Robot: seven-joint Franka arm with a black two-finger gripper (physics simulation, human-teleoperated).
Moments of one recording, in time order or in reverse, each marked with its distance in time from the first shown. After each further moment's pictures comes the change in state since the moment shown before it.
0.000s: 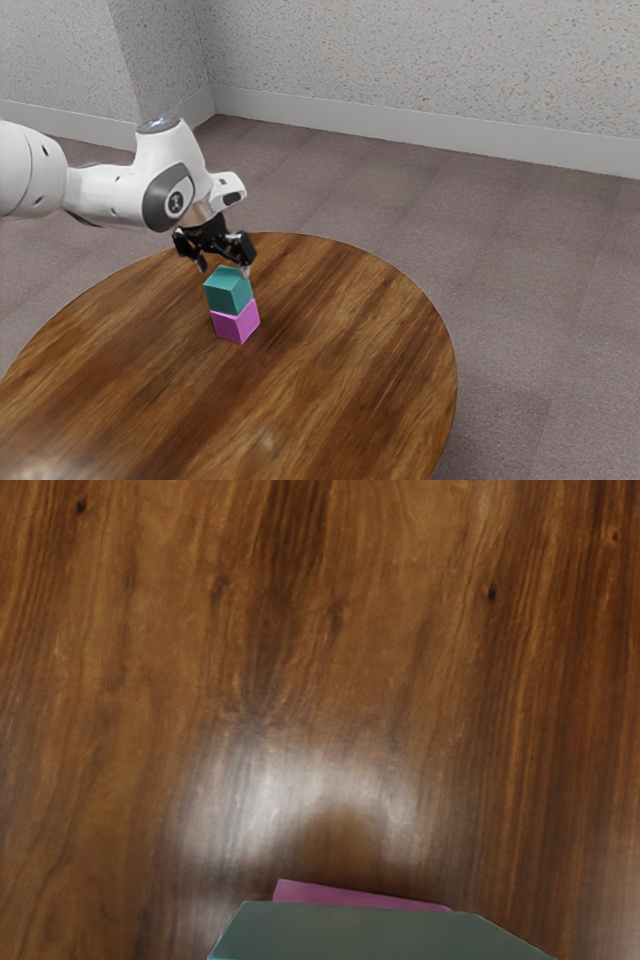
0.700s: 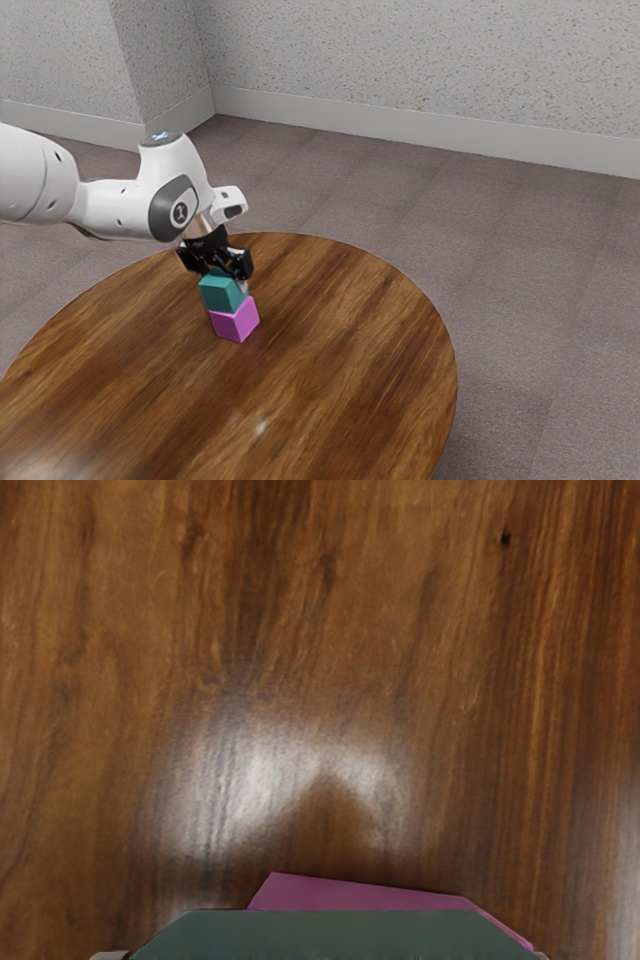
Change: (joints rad) arm 0.002 0.047 0.001 0.001 -0.044 0.013 0.067
